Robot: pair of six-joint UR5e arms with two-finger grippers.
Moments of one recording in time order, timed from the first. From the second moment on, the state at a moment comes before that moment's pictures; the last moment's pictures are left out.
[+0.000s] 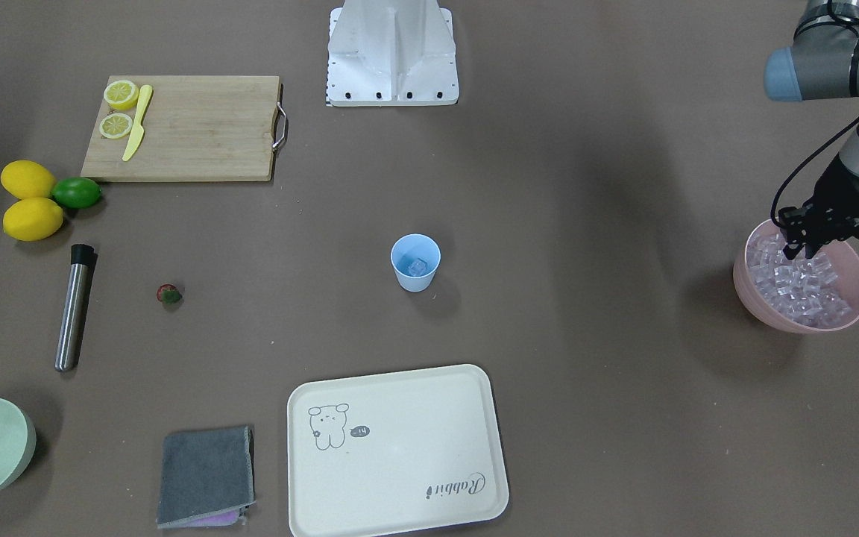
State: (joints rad) left arm -1.11 -1.54 -1.77 -2.02 -2.04 -0.70; right arm 1.69 -1.68 1.79 -1.72 2.39 -0.09
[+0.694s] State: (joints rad) left arm -1.11 -1.76 -1.80 -2.12 -2.04 -0.89; right arm 1.69 -1.68 1.80 -1.72 2.37 -0.09
